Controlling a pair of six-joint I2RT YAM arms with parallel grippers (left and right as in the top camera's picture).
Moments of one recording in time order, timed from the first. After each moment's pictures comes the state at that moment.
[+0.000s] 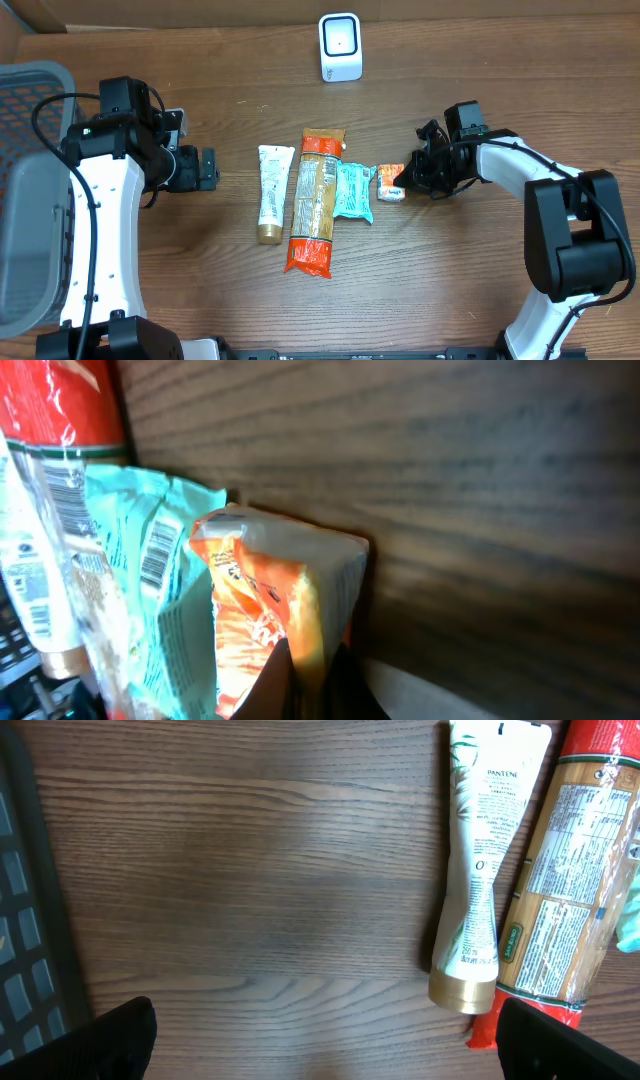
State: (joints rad) left arm 0.18 1.53 1.43 -1.25 0.07 0.09; right arm 0.16 1.97 1.13 -0.54 -0.65 0.28
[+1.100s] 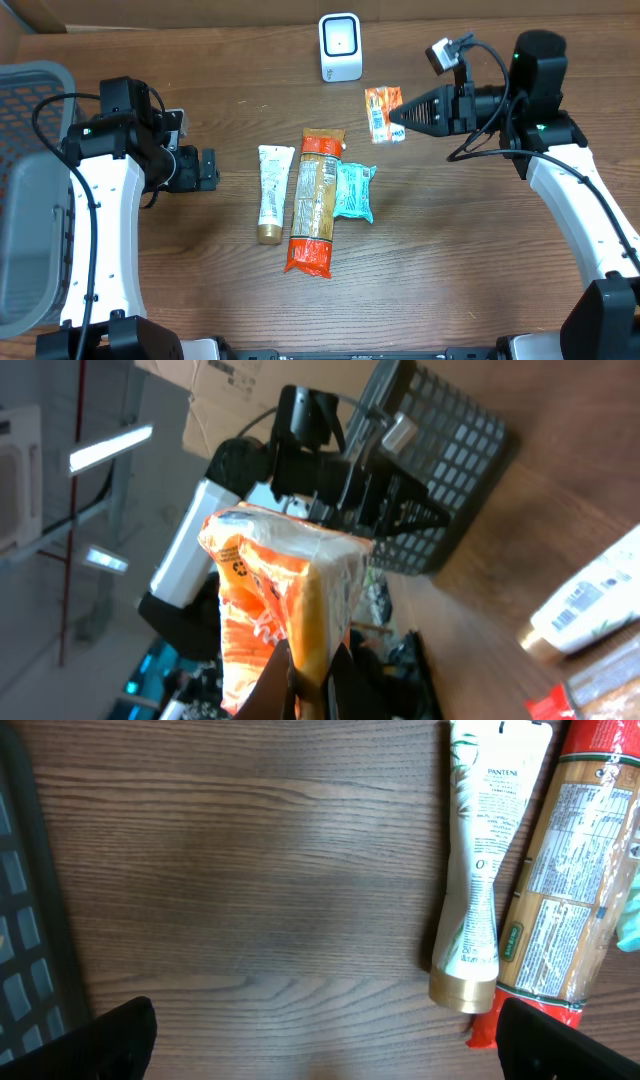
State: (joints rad) left arm 0.18 1.53 1.43 -1.25 0.07 0.09; right arm 0.10 1.59 1.23 0.12 -1.56 0.87
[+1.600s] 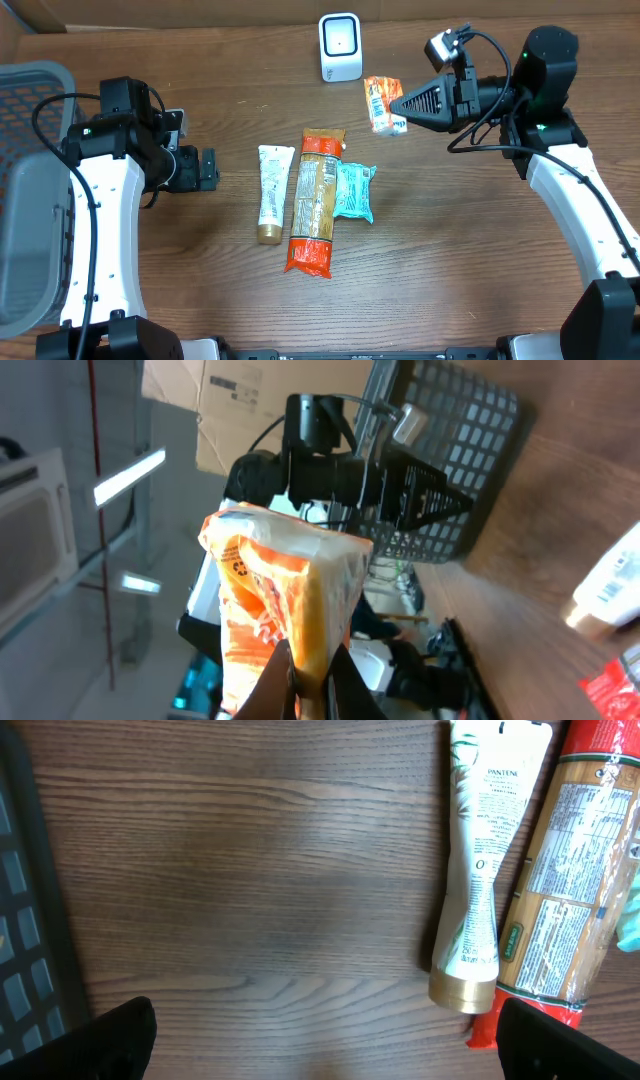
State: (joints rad) left arm 0.18 1.53 1.43 -1.25 0.07 0.09; right arm 0.10 1.59 1.23 0.34 -1.56 1.21
